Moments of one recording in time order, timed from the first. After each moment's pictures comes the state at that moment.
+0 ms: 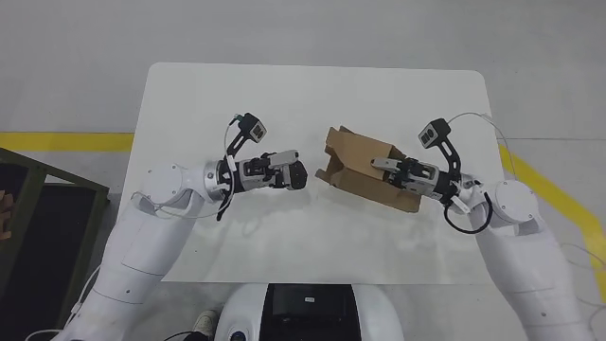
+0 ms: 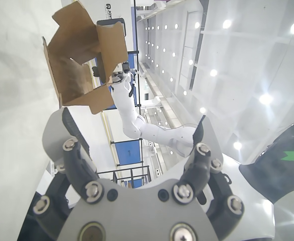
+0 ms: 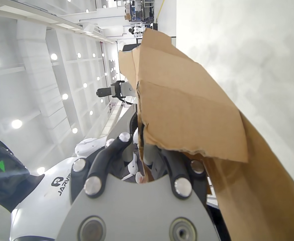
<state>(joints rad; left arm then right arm) 1.06 -1.13 -1.20 -1.55 -0.57 -0.14 -1.11 -1.17 -1.06 1.37 -1.53 0.56 -0.07 1.10</state>
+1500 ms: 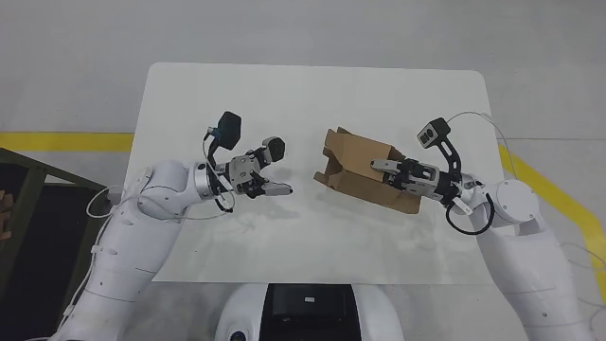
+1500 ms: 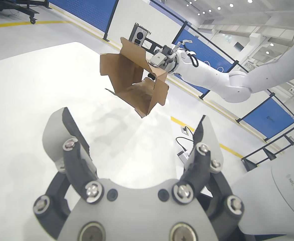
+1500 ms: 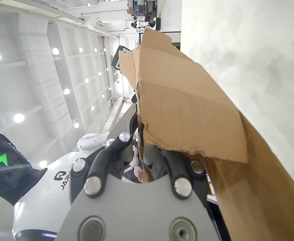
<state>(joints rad) 1.07 -1.11 -1.25 -1.47 0.27 -1.01 -0.66 -1.17 -1.06 1.37 -1.54 0.57 -0.08 1.11</state>
